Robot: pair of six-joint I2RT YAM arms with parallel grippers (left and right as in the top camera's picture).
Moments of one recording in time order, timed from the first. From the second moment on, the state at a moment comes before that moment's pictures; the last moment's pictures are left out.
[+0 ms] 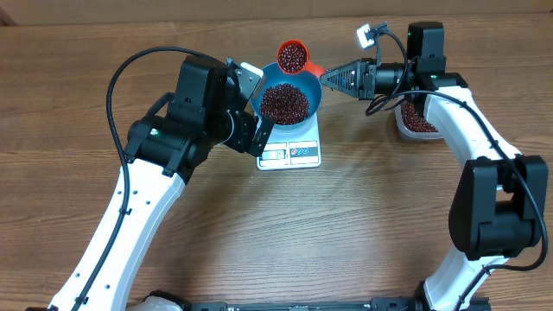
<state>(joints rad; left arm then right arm) -0.37 1.42 1.42 -0.86 0.14 0.08 0.06 1.94 1.44 -0.22 -1.32 0.08</state>
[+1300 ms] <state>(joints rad) -0.37 1.42 1.42 -0.86 0.14 0.08 0.06 1.94 1.44 -0.28 -1.24 -0.51</state>
